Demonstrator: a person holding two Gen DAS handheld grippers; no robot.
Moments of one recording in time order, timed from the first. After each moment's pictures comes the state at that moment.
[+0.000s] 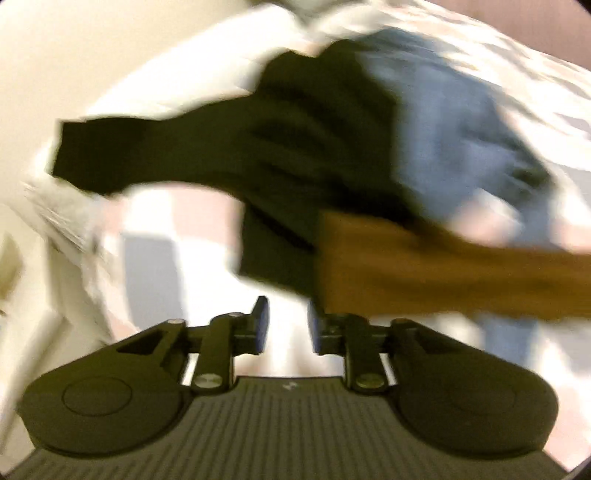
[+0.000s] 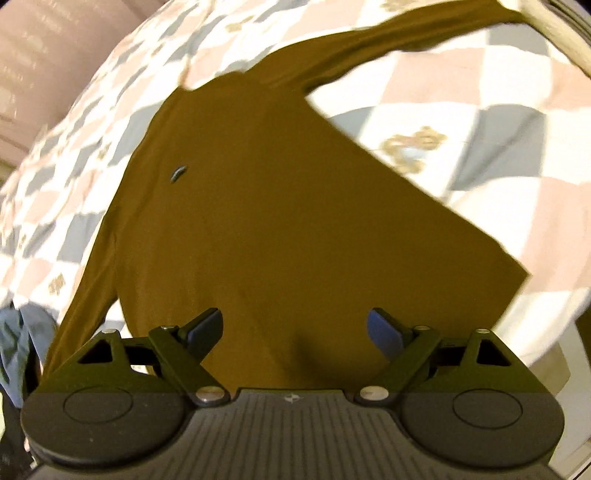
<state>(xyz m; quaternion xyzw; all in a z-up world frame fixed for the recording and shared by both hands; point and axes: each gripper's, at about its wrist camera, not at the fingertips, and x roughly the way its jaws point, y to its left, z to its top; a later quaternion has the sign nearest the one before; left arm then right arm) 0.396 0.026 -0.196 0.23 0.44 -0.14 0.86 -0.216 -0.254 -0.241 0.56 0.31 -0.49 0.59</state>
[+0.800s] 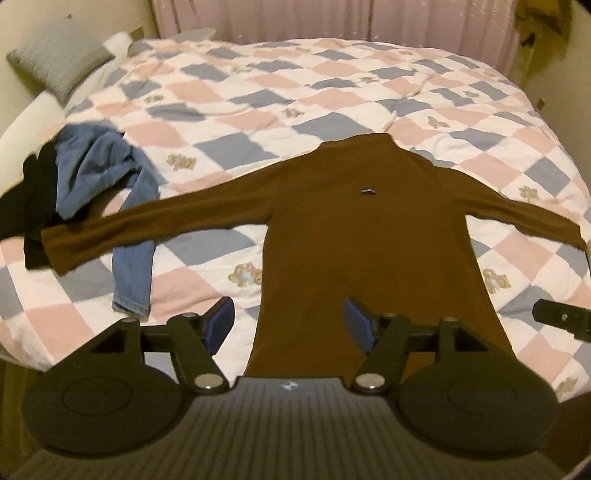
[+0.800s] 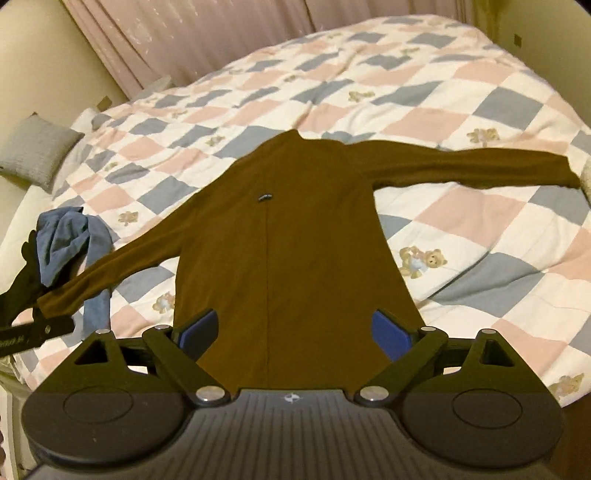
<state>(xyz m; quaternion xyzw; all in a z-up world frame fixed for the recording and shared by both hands) -0.007 -0.090 -0.071 0.27 0.41 -0.42 0.76 -0.261 -0.209 -0.106 0.38 0.35 -0.39 0.76</state>
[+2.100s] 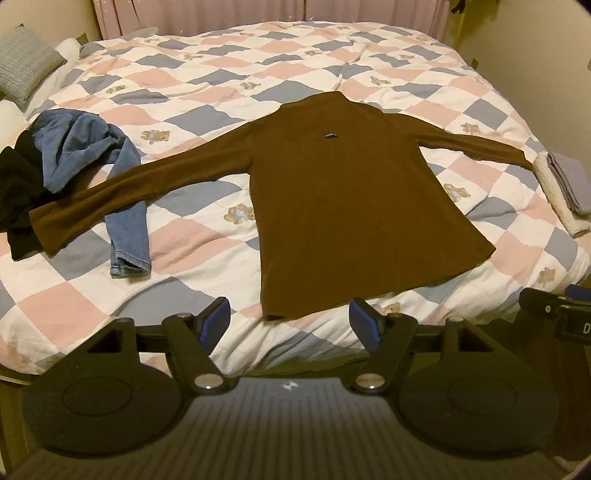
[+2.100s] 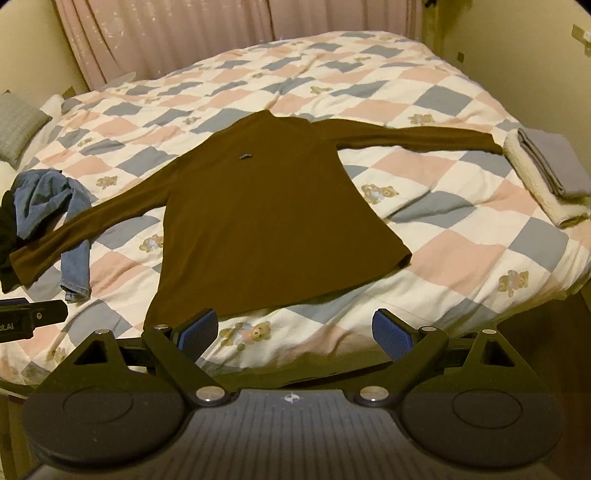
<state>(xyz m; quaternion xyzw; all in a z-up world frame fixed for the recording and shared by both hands) 0.006 0.047 -0.082 0.30 0.41 -0.51 0.70 -0.241 -0.031 -0.094 0.34 0.37 -0.48 0.72</state>
